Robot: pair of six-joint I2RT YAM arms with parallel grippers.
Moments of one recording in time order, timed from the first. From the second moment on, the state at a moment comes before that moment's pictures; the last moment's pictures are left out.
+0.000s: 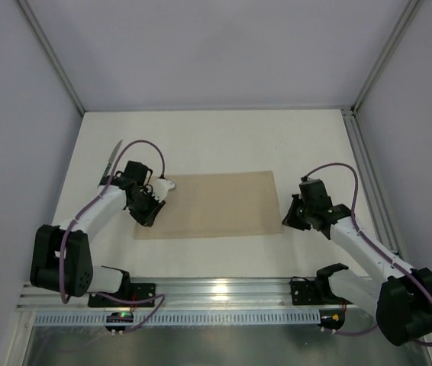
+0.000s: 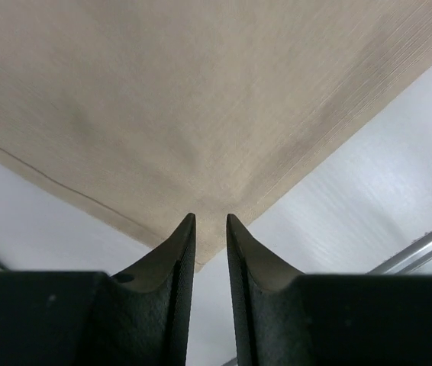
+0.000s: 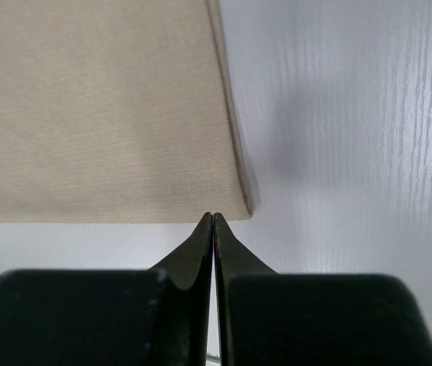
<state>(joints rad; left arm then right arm) -0.22 1.38 0.82 -0.80 0.20 0.53 0.29 1.02 0.52 -0.49 -0.09 0.59</state>
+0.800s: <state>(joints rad) -0.79 1.71 1.02 -0.66 0.16 0.50 0.53 1.31 0.59 -0.16 -0.15 0.70</state>
